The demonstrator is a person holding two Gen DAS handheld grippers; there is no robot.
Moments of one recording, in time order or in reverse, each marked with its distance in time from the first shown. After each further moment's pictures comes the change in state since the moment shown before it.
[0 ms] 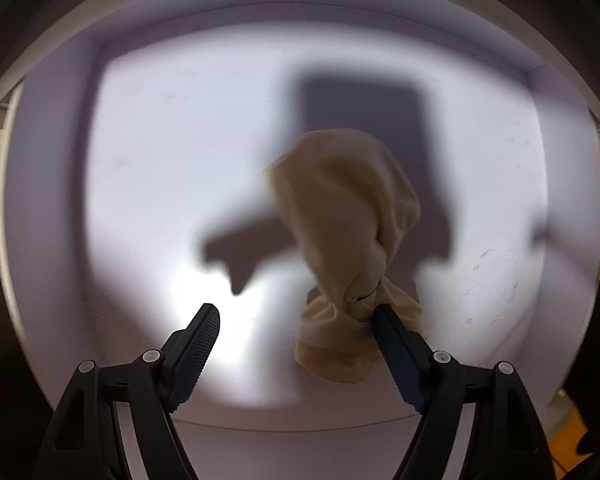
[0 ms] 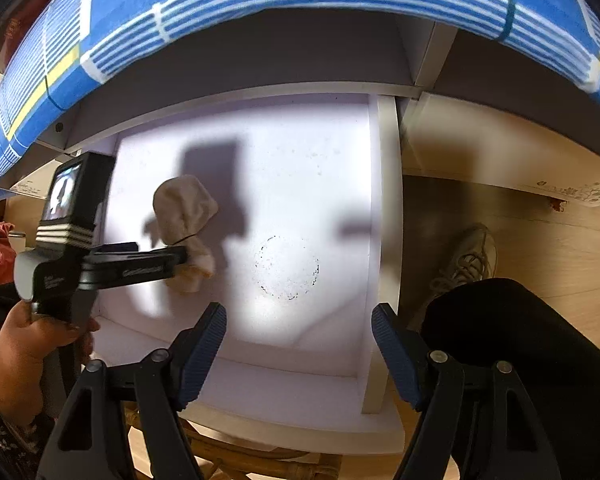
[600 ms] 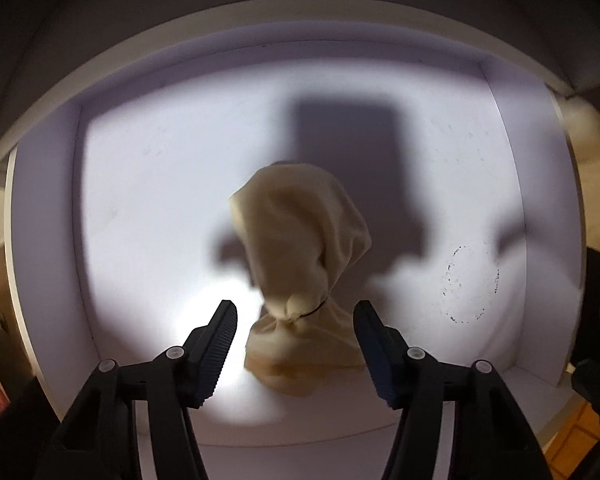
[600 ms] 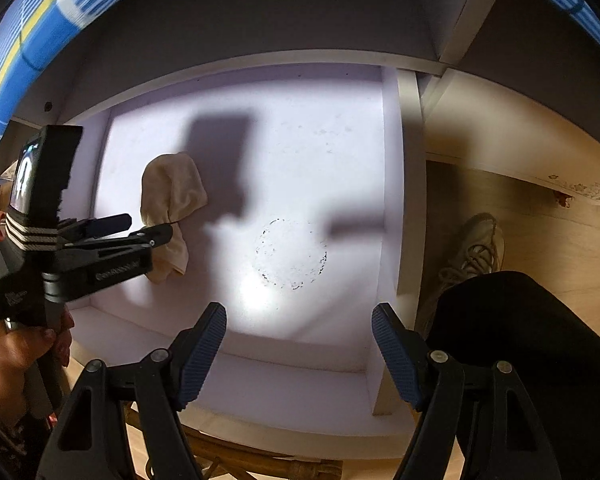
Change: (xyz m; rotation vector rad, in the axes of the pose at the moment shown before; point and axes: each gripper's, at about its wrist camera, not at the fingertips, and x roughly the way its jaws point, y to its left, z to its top) left arm -0.011 -0.026 -0.024 0.142 -0.106 0.000; right arm 0.025 0.009 0.000 -0.013 0.060 -0.023
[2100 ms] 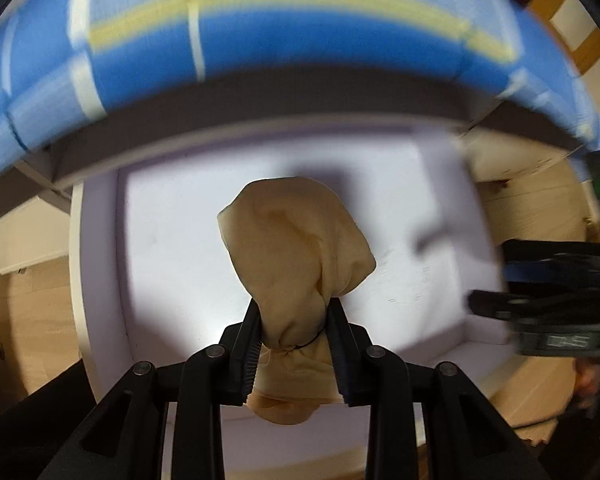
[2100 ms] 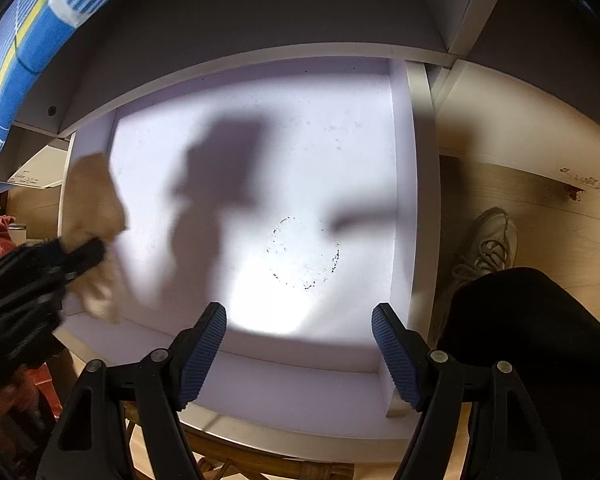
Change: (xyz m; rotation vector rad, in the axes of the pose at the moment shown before) left arm -0.087 0.003 -0.070 0.062 -0.252 -0.114; right arm 0.008 0.002 -0.001 0.020 0.007 0.049
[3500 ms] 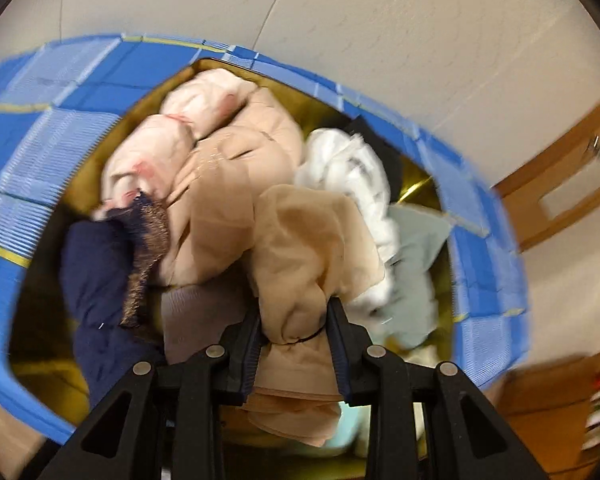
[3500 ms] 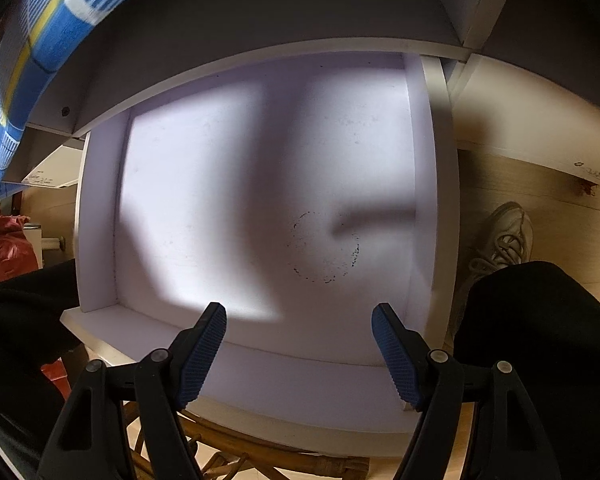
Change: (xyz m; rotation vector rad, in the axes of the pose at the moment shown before) left arm -0.125 0.030 0.221 -0.278 -0.229 -0.162; right arm -0.003 0.004 0.002 0.007 0.016 0.068
